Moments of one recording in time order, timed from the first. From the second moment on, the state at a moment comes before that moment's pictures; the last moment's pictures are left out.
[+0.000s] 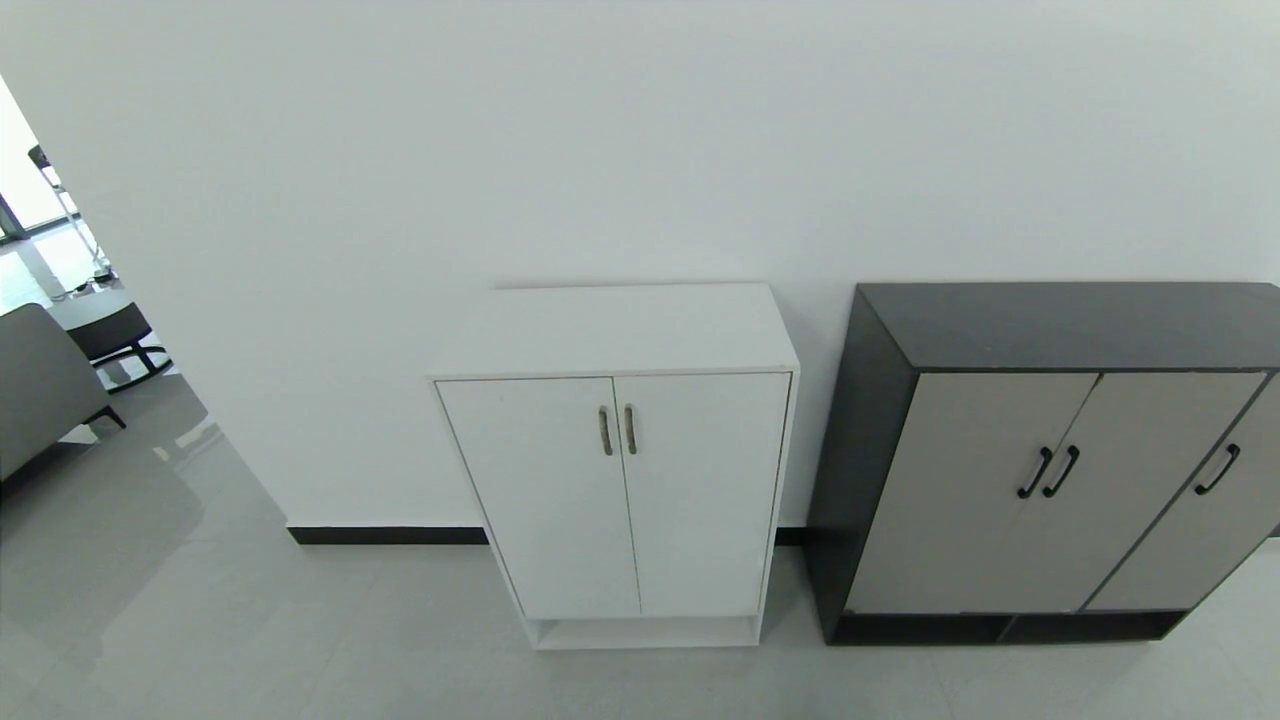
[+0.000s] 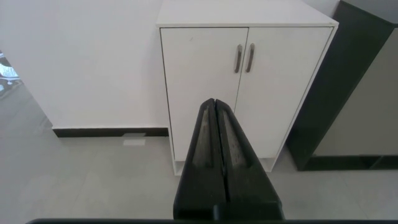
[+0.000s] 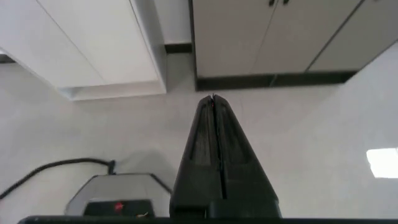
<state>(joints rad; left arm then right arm) 0.00 0.00 0.00 0.00 0.00 0.00 -0.16 0.47 0.00 -0.06 0.12 -0.01</state>
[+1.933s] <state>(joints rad) 0.00 0.00 0.00 0.00 0.00 0.01 0.01 0.03 0.00 0.00 0.00 -0.02</state>
